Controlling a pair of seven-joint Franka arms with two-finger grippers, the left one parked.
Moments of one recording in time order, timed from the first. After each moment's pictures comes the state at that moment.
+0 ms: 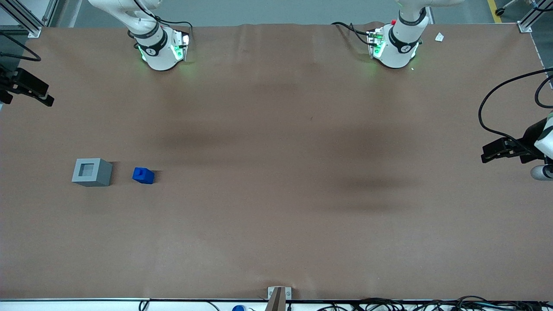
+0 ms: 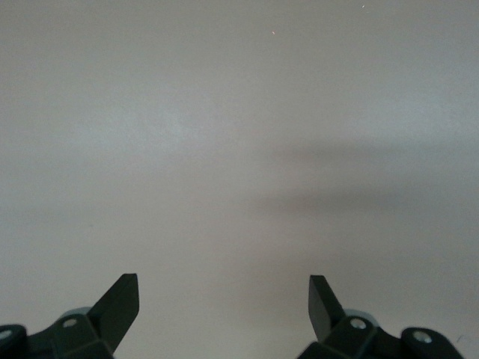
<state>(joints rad) -0.02 0.01 0.01 -1.40 0.00 1.41 0.07</state>
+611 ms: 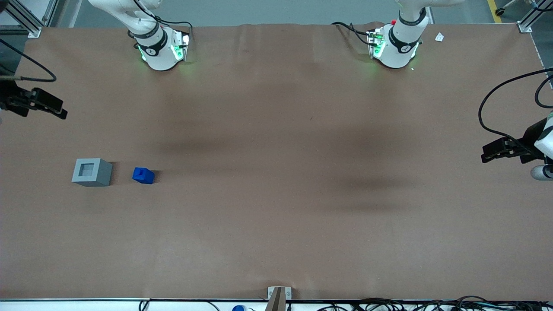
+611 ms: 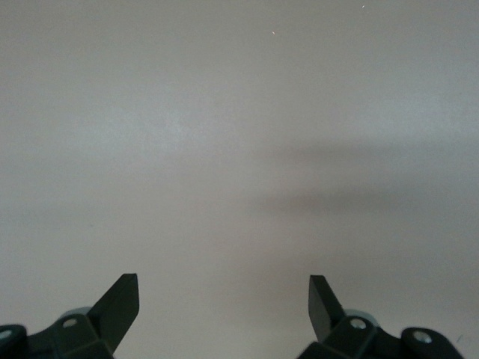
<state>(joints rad) -0.02 0.04 0.01 -1.50 0.00 1.50 0.07</state>
